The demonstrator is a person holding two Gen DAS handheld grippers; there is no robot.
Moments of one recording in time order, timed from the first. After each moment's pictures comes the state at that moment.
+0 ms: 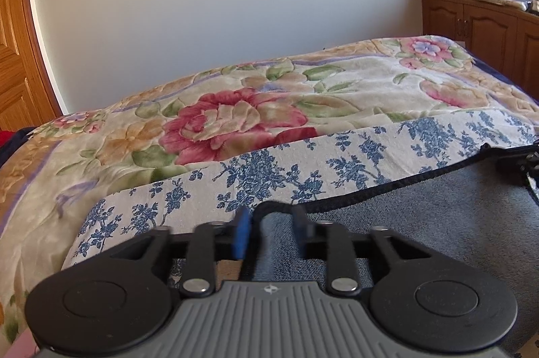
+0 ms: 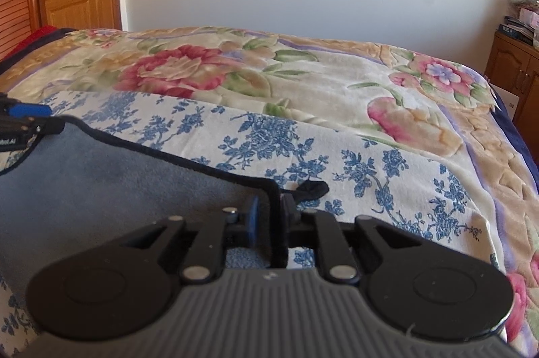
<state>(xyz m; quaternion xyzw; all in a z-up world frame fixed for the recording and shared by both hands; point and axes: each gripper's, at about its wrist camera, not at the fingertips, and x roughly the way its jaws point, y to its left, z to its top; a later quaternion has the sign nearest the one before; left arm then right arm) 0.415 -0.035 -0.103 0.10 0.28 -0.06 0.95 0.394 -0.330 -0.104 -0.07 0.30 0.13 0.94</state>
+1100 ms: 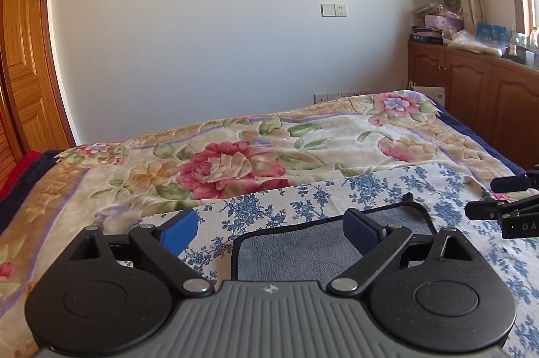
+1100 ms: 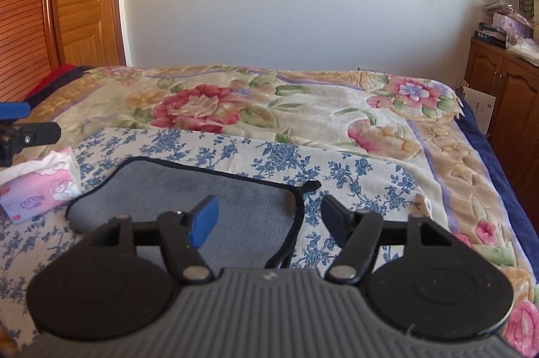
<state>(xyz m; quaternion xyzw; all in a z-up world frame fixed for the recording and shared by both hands) 0.282 -0.046 0.004 0.07 0.23 -0.06 0.97 0.283 -0.335 -0.020 -0.03 0.27 0.12 0.96</state>
